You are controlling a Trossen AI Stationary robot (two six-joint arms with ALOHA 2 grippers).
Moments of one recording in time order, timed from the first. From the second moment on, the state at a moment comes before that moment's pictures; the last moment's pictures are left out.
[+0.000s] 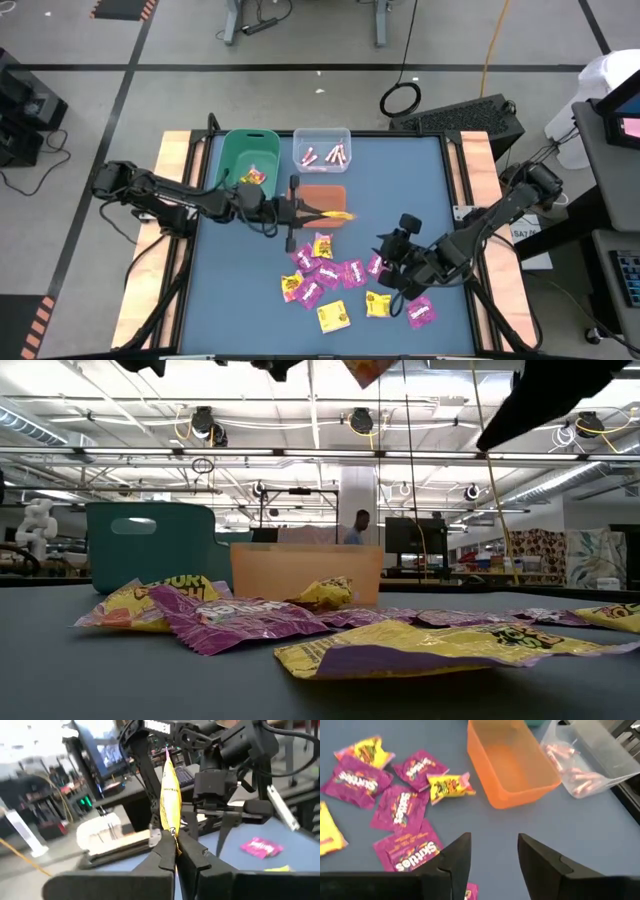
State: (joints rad) left arm -0.11 1.40 0.84 0.55 -0.05 0.34; right arm 0.63 1.43 1.02 -0.76 0.78 0.79
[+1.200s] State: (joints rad) left arm -0.18 1.40 0.84 0.51 -0.41 0.41; right arm 0.63 1.47 1.02 -0.76 0.78 0.81
